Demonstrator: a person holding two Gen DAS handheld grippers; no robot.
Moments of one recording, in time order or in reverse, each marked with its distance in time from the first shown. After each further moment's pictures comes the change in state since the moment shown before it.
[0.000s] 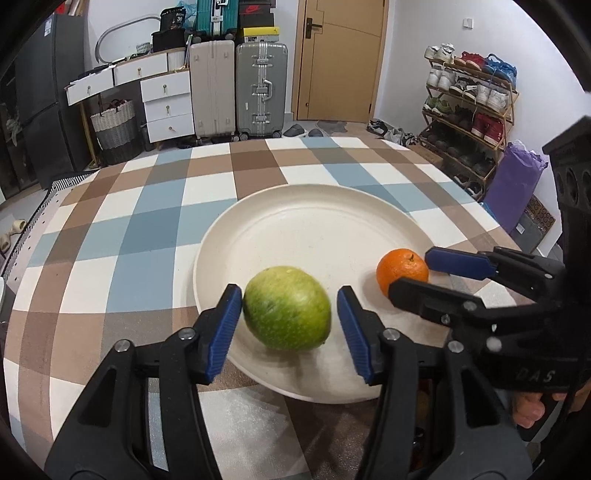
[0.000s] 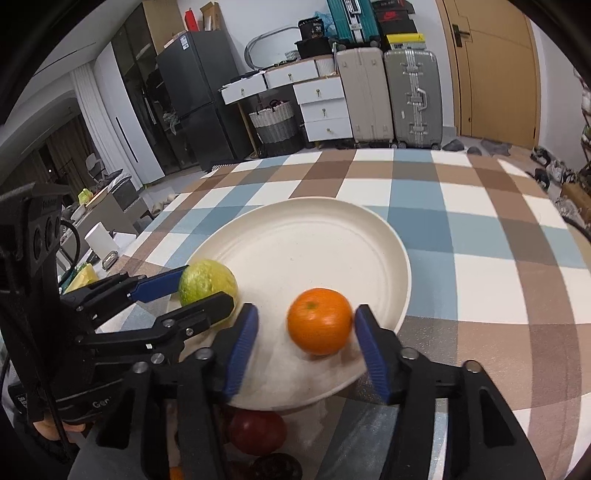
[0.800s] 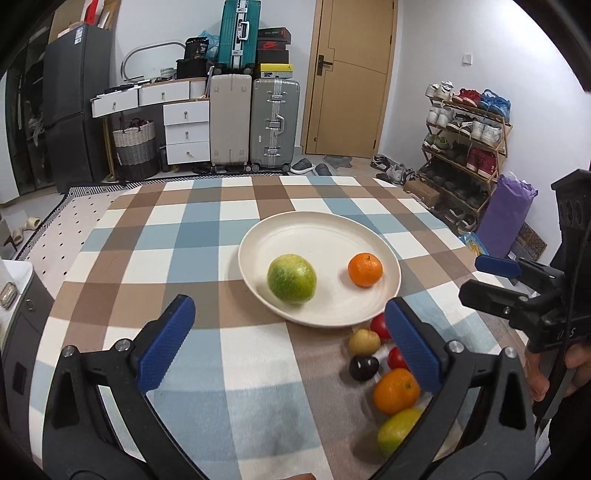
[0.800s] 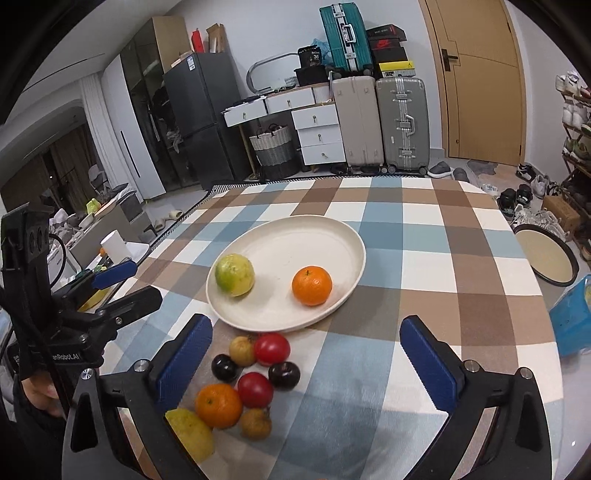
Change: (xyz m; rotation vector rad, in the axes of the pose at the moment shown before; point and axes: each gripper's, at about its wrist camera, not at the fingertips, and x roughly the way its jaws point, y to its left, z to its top) left arm -0.135 0.000 -0.043 -0.051 -0.141 0.025; right arm -0.104 0.003 -0.032 -0.005 -0.088 -0.014
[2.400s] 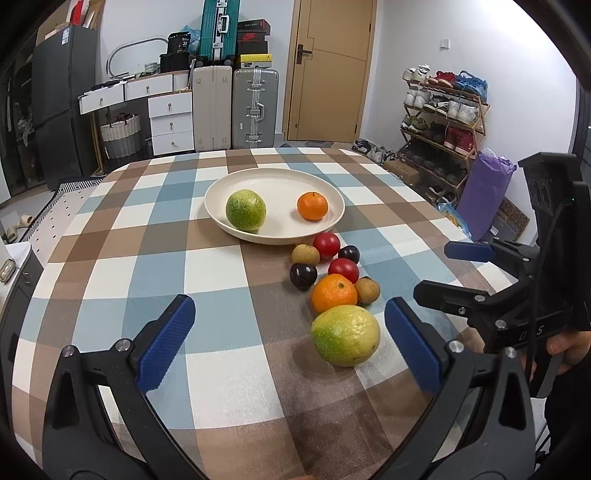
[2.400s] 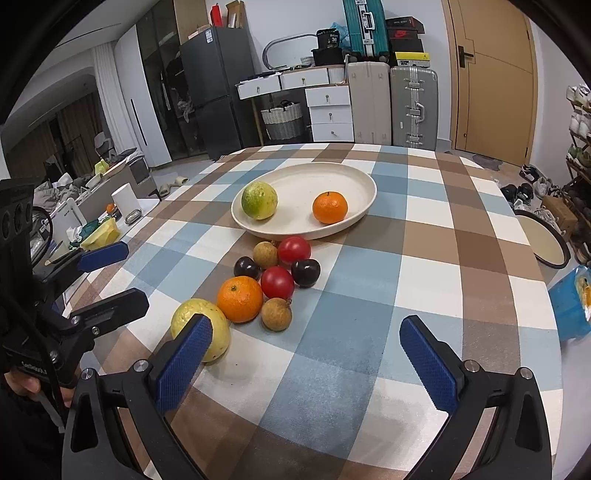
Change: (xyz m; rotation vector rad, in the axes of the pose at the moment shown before) left arm -0.055 -0.053 -0.069 0.037 0.053 -0.051; right arm -0.035 0.022 -0.070 -0.079 0.088 -0.013
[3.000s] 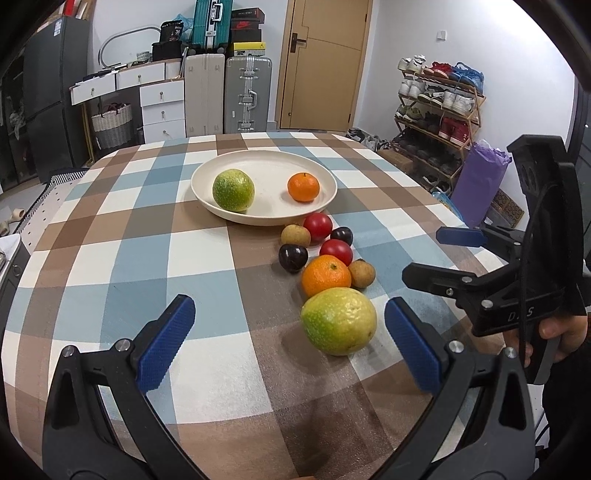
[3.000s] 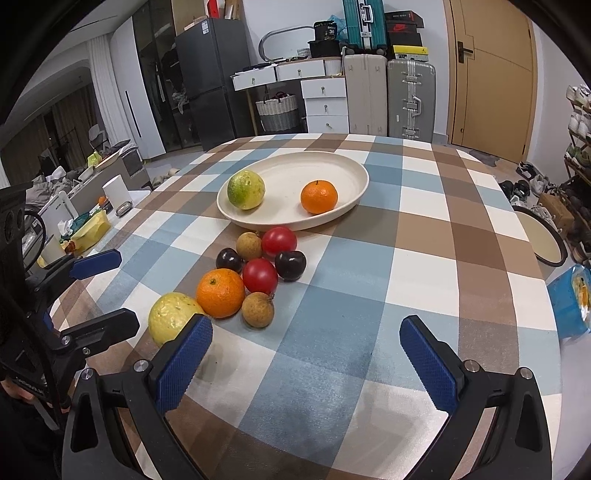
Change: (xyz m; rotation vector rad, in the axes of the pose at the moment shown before) left arm 0.018 -0.004 -0.011 0.000 0.051 -0.032; right arm 0.015 -0.008 -0.001 -0.007 0.035 -0.025
